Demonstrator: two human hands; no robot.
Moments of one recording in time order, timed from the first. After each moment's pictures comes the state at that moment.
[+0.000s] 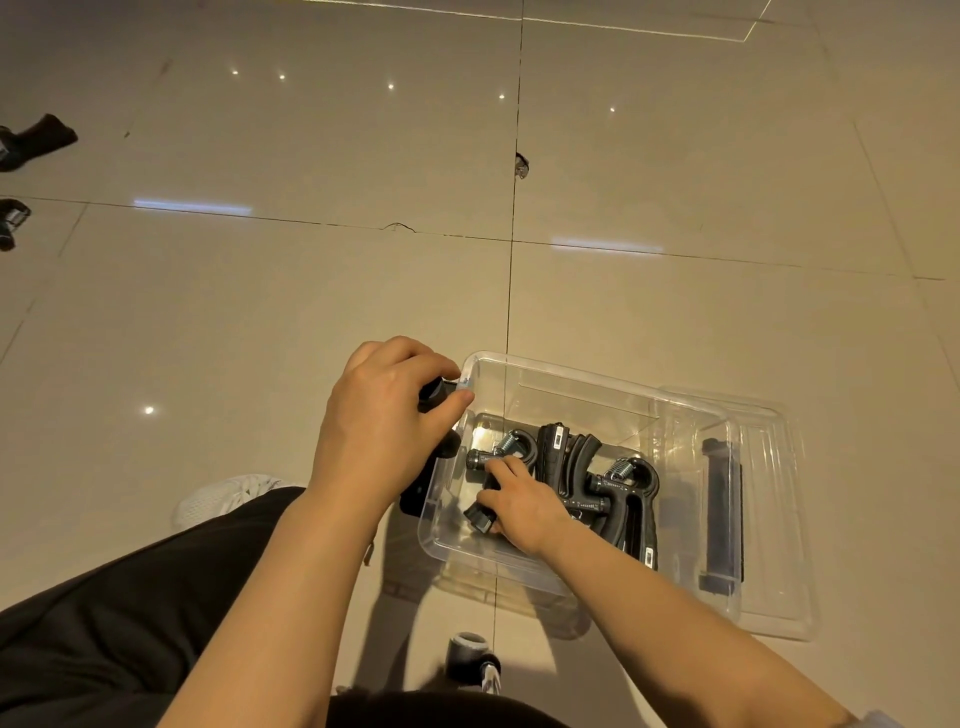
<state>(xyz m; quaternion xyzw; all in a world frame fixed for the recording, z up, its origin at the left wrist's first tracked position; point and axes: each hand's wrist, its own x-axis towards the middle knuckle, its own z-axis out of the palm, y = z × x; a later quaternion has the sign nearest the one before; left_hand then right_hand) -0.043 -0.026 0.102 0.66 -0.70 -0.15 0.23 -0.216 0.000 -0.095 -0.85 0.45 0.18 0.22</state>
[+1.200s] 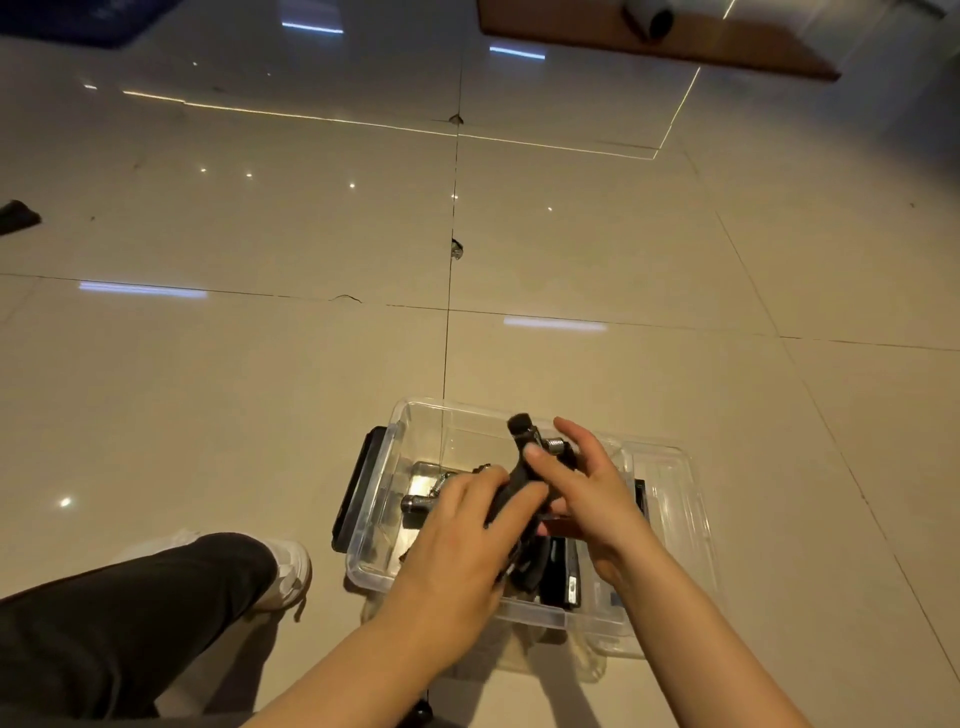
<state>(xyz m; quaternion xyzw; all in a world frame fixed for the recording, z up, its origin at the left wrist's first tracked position) -0.143 0.066 0.093 0.47 -0.84 -0.18 0.20 -0.295 0.025 0.108 -0.31 0.65 -0.37 0.59</state>
